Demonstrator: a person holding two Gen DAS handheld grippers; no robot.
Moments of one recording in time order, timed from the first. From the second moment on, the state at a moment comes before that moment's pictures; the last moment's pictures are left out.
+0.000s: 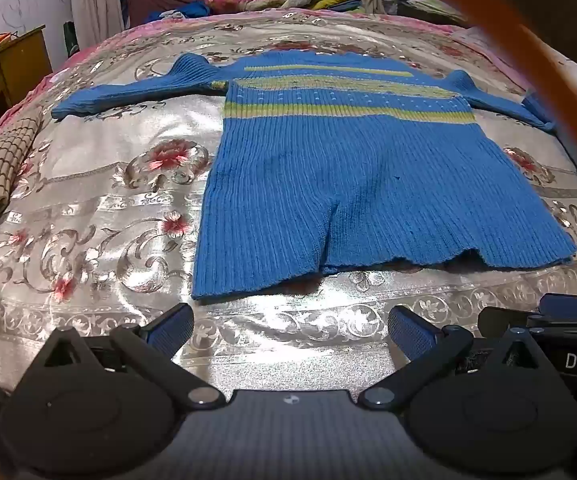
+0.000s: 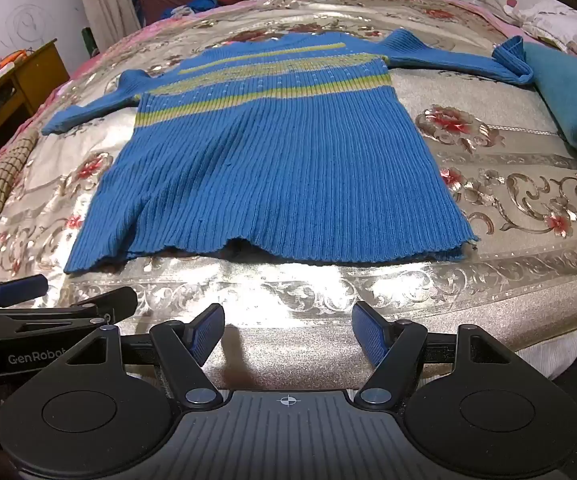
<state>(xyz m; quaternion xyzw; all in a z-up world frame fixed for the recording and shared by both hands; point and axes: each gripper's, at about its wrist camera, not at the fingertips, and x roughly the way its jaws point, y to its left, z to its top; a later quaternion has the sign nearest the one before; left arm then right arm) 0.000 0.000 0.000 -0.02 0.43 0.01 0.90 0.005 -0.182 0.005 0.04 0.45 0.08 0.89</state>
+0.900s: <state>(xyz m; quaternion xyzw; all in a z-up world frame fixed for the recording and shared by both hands) -0.016 0.006 0.013 -0.04 0.43 0.00 0.90 0.002 -0.180 0.009 0.03 0.44 0.08 0.89</state>
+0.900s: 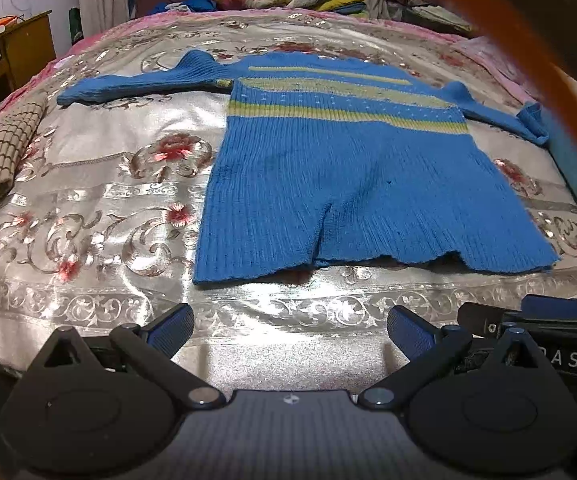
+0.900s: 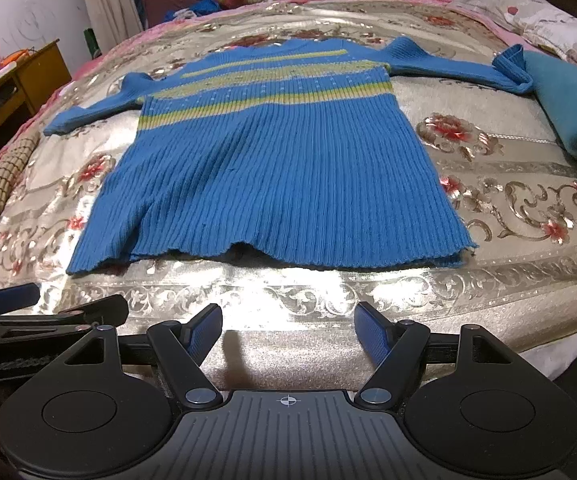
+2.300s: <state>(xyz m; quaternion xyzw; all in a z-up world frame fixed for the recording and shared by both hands) -0.027 0.022 0.012 -0.09 0.46 0.02 0.88 -0.003 -0.184 0.015 0.05 0.43 0.08 0.90</state>
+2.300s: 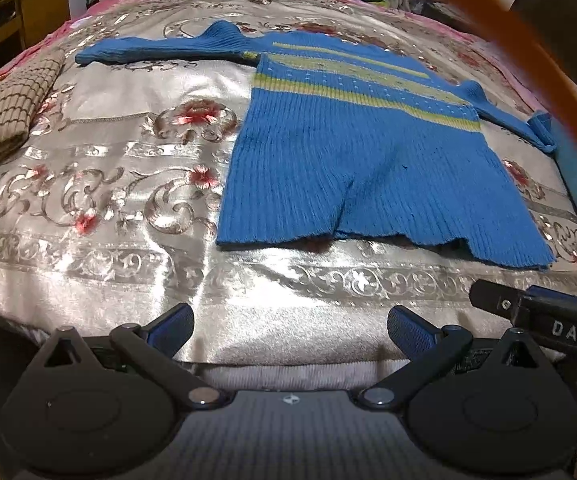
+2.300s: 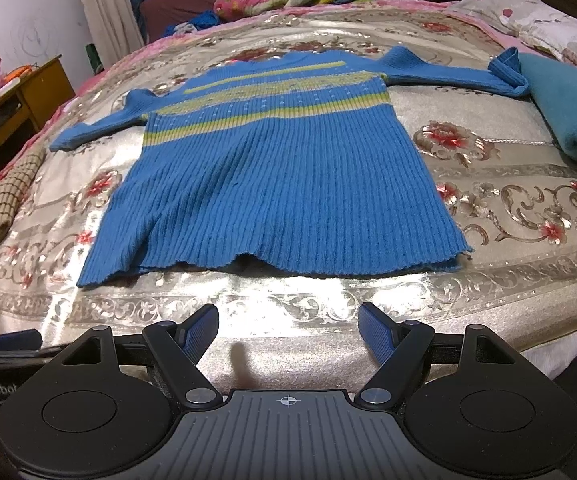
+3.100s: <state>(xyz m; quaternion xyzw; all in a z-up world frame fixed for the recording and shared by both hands) 0.031 0.002 0.034 0.00 0.43 0.04 0.90 0.033 -0.209 0.031 0.07 0.38 0.08 0.92</state>
